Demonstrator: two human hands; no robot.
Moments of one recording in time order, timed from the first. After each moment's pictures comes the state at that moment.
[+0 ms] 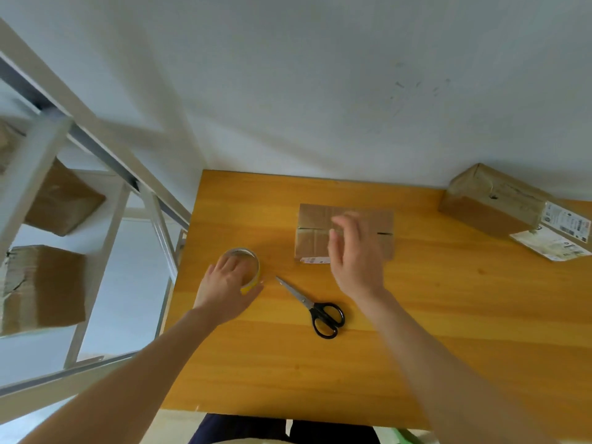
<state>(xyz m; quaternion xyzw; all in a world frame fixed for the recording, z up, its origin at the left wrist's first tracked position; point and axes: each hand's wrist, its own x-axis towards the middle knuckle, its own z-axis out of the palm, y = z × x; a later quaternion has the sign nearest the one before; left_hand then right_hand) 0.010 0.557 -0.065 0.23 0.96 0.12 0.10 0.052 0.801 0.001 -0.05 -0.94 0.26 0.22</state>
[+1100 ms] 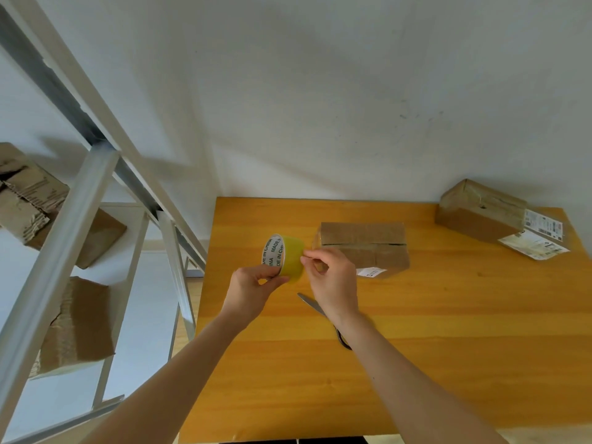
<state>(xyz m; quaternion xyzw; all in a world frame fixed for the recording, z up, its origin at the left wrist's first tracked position) -0.008 0.550 -0.009 0.12 0.82 0.54 0.14 0.043 0.698 0.007 -0.20 -0.85 0.45 0.17</state>
